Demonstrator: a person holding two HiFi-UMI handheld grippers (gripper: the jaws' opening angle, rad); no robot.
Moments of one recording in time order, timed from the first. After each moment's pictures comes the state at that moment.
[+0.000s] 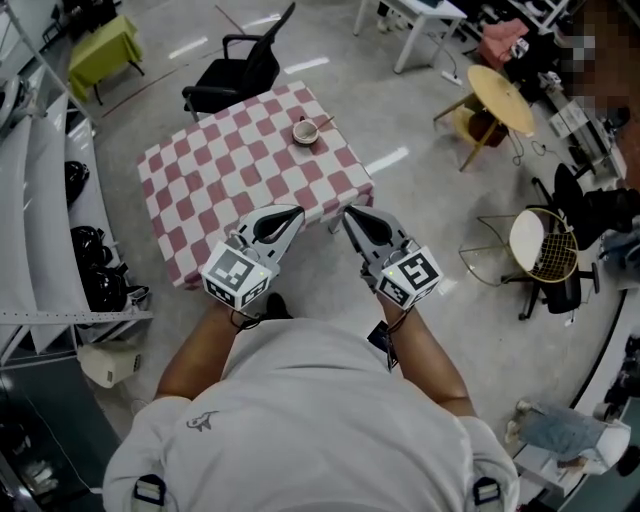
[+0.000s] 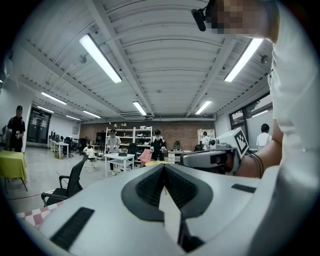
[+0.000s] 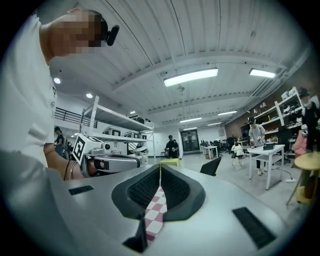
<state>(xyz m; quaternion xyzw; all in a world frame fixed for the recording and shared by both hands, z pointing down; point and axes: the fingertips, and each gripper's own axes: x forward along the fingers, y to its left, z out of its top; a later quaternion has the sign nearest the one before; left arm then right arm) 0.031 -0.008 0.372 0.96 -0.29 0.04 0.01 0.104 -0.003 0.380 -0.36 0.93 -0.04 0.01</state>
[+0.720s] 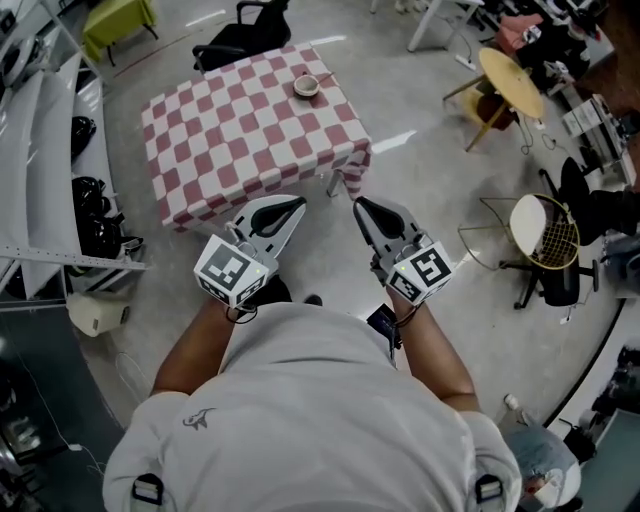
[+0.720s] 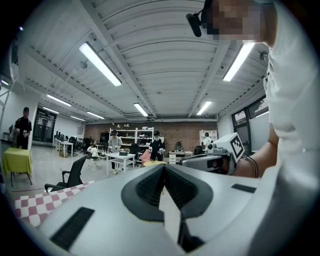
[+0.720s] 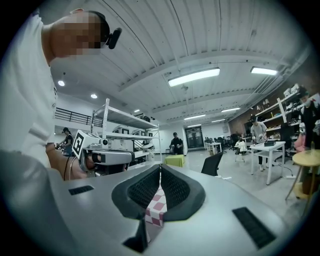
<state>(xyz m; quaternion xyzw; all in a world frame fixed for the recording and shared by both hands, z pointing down) 0.078 0.129 0.370 0.95 -0.31 0.03 0.01 0.164 0.124 0.392 -0.33 0.94 -0.05 0.00</state>
